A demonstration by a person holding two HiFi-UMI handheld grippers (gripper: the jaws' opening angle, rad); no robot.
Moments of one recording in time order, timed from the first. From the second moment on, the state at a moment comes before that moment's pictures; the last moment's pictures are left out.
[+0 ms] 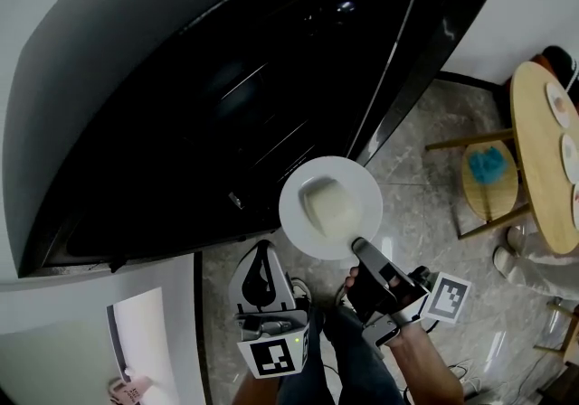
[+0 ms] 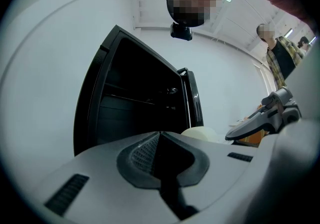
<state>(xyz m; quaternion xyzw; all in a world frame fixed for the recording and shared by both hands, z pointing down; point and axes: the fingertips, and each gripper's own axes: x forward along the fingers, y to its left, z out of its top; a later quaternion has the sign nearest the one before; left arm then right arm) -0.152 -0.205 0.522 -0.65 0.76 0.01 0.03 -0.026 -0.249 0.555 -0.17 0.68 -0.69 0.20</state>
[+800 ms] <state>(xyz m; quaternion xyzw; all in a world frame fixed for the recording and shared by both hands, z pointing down) -0.139 -0.199 0.445 -0.66 0.75 0.01 0.01 -0.014 -0.250 0.458 -0.17 0.69 -0.67 0.22</state>
